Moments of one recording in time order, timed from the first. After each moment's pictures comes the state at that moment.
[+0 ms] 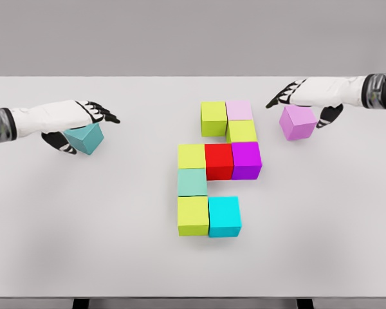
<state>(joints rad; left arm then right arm) -0.90 0.89 -1.07 -1.22 -0.27 -0.61 -0.28 -0.98 -0.76 0.89 -1.15 0.39 -0.61 0.61</state>
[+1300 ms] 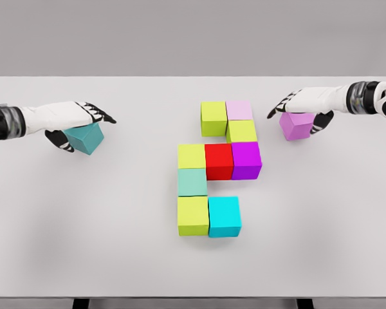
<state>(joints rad) -0.93 0.78 -1.07 -1.03 -0.37 -0.61 -0.30 -0.99 -0.65 0.91 -0.97 0.48 -0.61 0.61</state>
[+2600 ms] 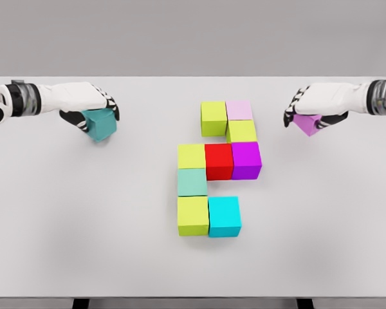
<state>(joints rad) -1.03 0.70 -1.07 -1.02 -0.41 -0.61 -0.39 -0.96 -0.83 0.89 -1.28 0.47 -0.61 0.61</state>
